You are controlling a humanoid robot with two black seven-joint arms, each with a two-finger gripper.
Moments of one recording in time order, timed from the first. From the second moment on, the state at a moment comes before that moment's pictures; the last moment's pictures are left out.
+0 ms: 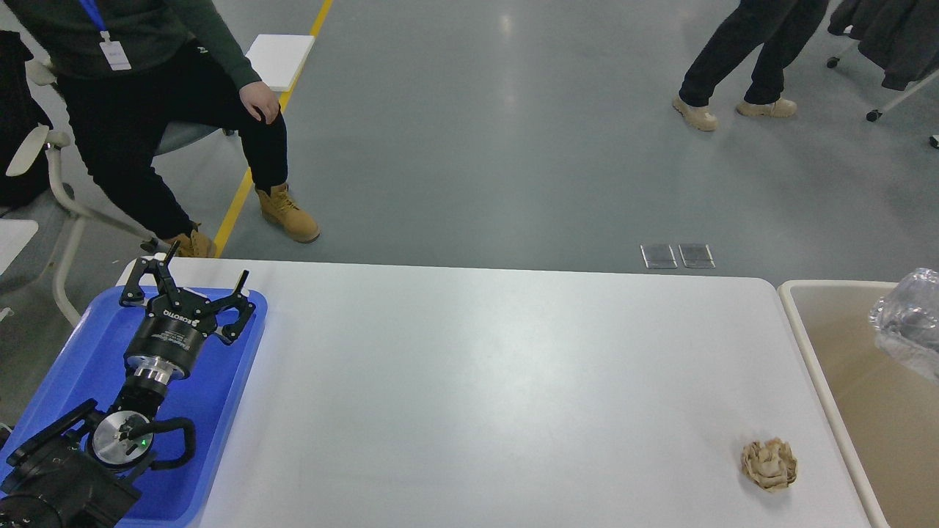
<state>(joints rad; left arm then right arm) -0.48 0.36 -0.88 -0.46 -0.17 -0.78 -0.41 1.30 -0.84 -1.44 0.77 0.39 0.17 0.17</state>
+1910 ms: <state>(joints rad) -0.48 0.35 -0.88 -0.46 -0.17 -0.78 -0.41 1.32 -1.08 -0.94 0.78 -0.10 0.16 0.15</state>
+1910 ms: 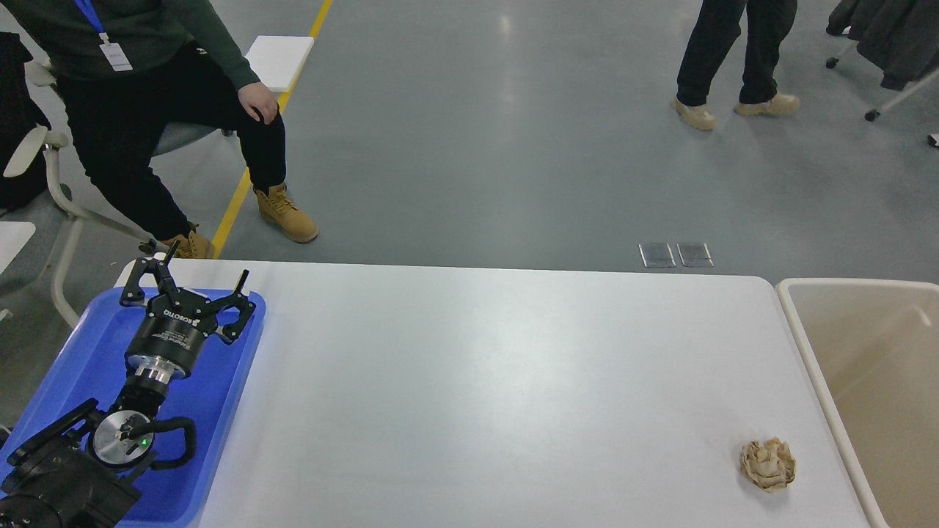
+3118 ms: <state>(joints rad) -0.48 0.35 -0.88 -0.46 -0.17 -0.78 -0.41 2.03 -0.50 -1.17 0.97 -0.36 0.71 0.15</state>
